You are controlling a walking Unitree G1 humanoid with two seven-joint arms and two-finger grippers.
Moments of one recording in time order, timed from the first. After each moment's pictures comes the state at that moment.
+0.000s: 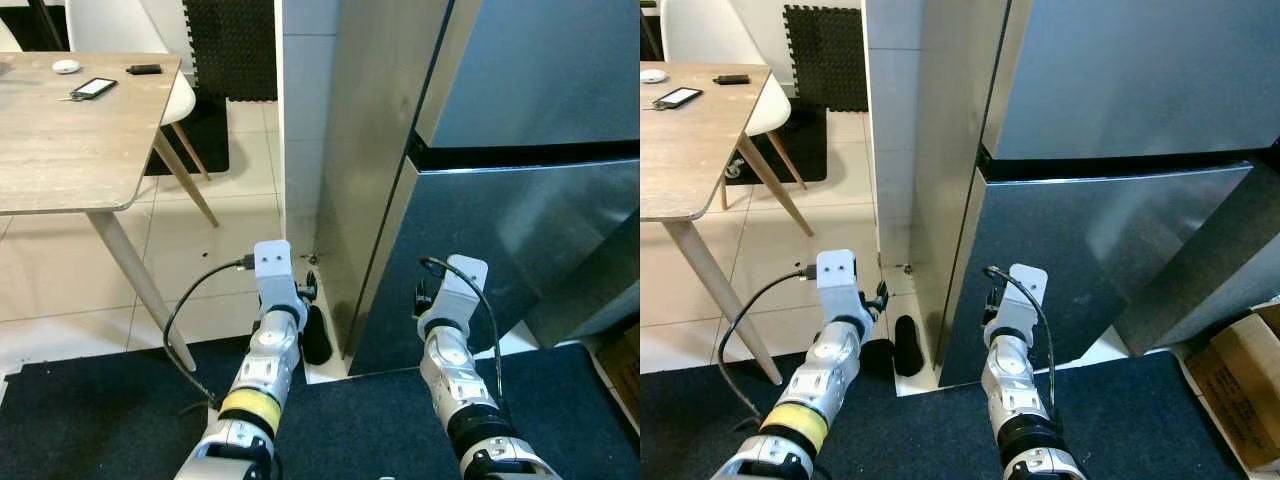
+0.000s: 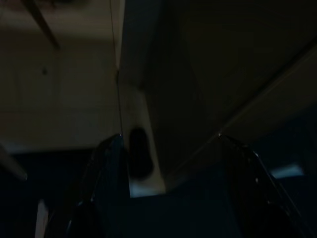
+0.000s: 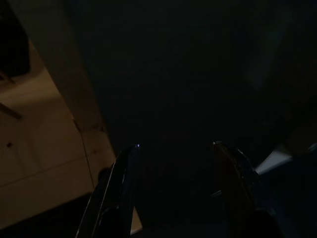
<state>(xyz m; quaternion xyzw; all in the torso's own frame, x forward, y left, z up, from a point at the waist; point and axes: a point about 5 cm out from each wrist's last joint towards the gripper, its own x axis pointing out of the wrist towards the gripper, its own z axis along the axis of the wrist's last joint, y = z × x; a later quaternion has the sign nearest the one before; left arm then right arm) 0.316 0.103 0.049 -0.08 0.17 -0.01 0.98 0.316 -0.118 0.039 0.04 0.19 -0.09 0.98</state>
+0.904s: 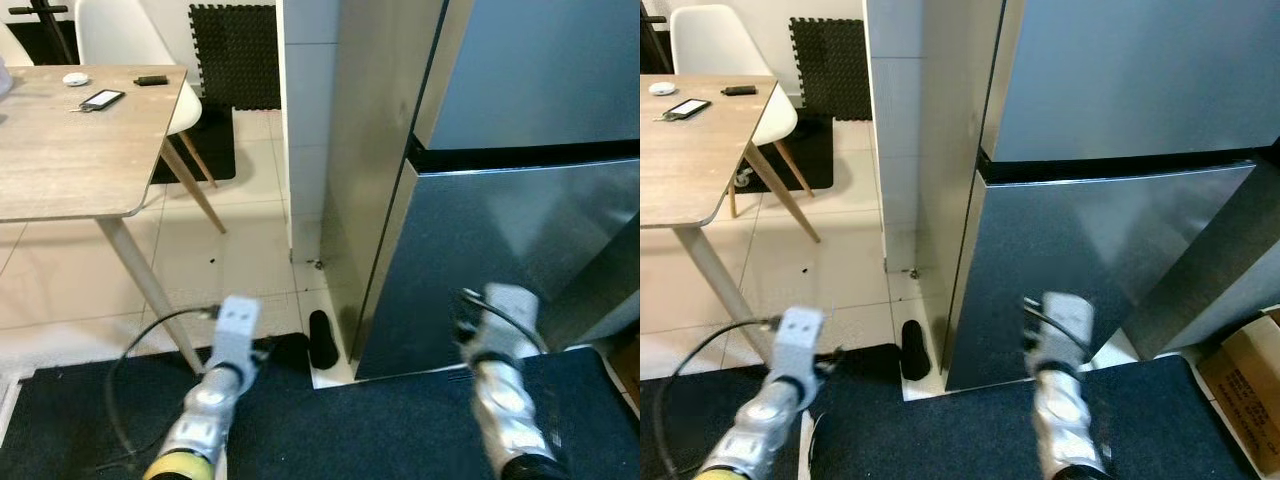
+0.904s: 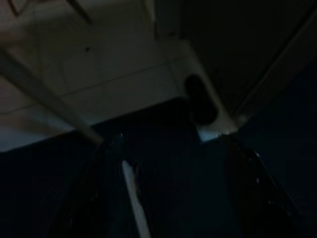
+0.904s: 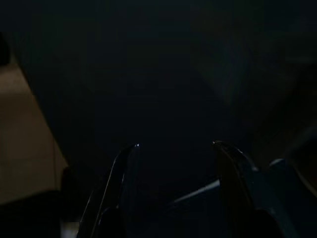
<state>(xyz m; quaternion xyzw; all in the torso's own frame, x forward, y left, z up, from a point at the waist) 0.259 0.190 0.002 0.08 0.23 -0.04 0.97 0.269 -0.192 0.006 0.00 0.17 -0.09 0.98</state>
